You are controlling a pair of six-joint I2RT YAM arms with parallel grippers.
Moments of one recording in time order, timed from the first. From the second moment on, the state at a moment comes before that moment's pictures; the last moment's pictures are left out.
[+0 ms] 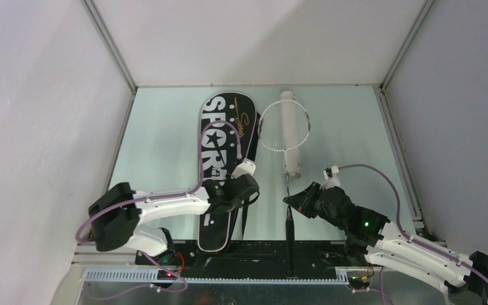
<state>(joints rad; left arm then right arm) -1.10 1.43 0.78 -0.44 -0.54 -0.52 0.98 0.54 0.34 -0.27 0.22 1.29</state>
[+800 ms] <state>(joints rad) -1.04 1.17 0.78 -0.43 -0.43 -0.55 1.15 0.68 0.37 -0.30 0.22 1.36</state>
